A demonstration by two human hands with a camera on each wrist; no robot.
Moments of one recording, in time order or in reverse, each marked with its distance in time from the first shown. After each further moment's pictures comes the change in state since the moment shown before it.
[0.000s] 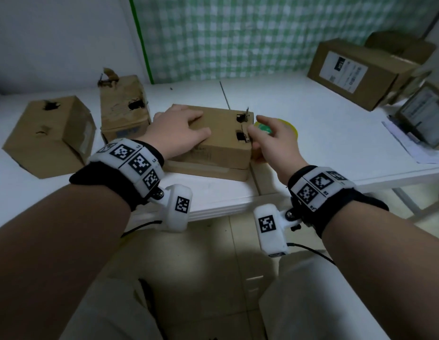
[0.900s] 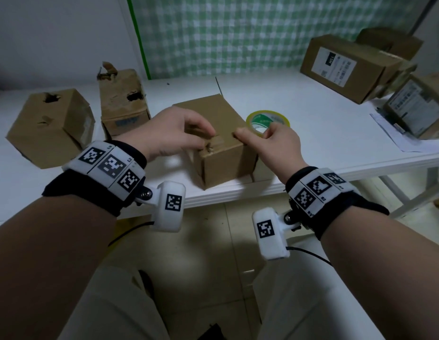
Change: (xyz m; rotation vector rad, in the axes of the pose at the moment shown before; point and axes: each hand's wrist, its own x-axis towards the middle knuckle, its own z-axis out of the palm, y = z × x) left_hand -0.048 0.015 -0.011 -0.436 -0.120 0.240; right_hand -0.042 -0.009 -0.018 -0.353 0.108 -0.085
